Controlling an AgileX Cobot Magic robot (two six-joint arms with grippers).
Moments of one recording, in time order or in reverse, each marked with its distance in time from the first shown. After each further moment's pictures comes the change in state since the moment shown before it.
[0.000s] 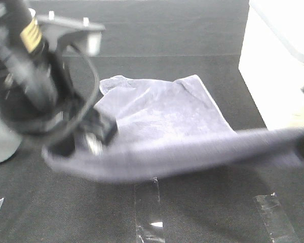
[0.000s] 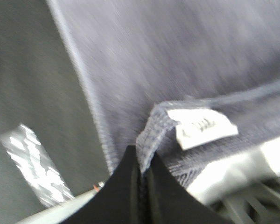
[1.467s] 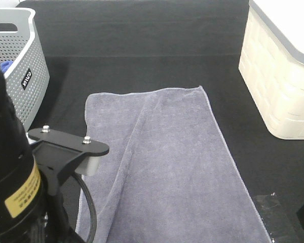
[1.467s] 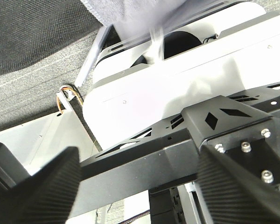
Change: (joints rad) left arm -0.253 -0.026 0.230 -0.138 -0.009 -0.294; right arm 0.000 -0.260 0.256 0.017 0.005 0.084
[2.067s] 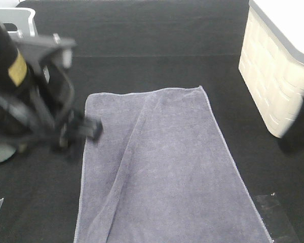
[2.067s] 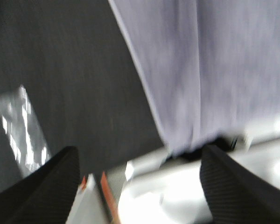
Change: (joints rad) left arm 0.352 0.000 -0.073 0.260 -0.193 0.104; right arm 0.000 0.288 -0.247 -0.030 -0.092 -0.128
